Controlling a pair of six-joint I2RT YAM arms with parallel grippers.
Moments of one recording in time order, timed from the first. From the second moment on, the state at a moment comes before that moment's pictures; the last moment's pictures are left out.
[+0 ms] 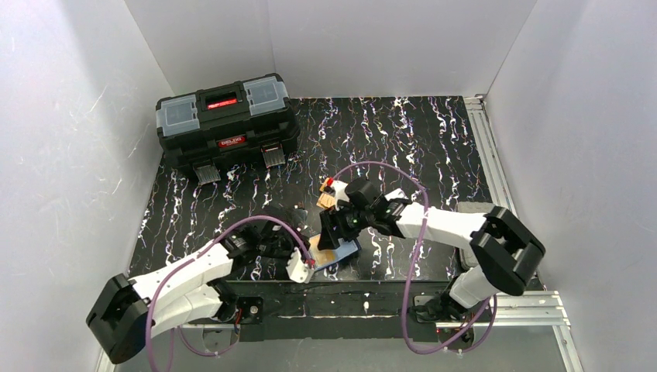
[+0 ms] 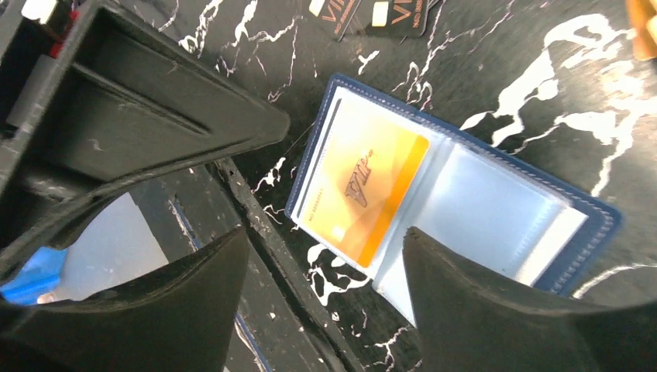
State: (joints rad) left arm -0.77 0.99 0.43 -0.33 0.44 1.40; right arm 0.91 1.53 0.81 -0.06 -0.43 0.42
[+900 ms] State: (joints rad) left arm -0.76 1.60 1.57 -0.80 0.20 0.75; right arm 0.37 1.21 0.87 -0.58 -0.20 0.68
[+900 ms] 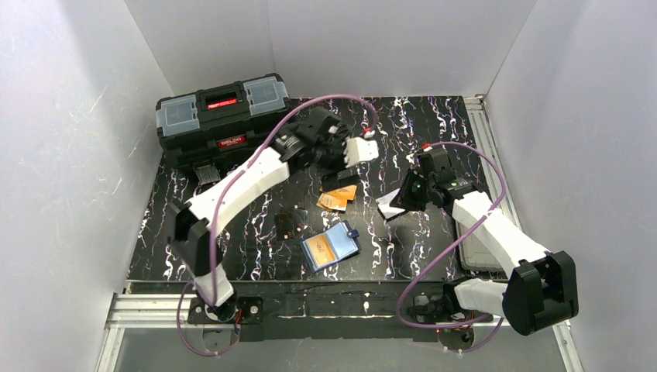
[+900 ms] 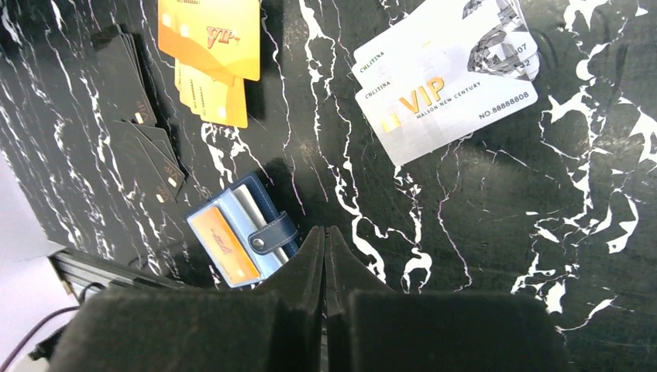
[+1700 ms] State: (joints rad) left arm -0.70 2.45 2.28 -0.93 0.43 0.34; right arm 0.12 1.23 0.65 -0.44 -0.30 0.81
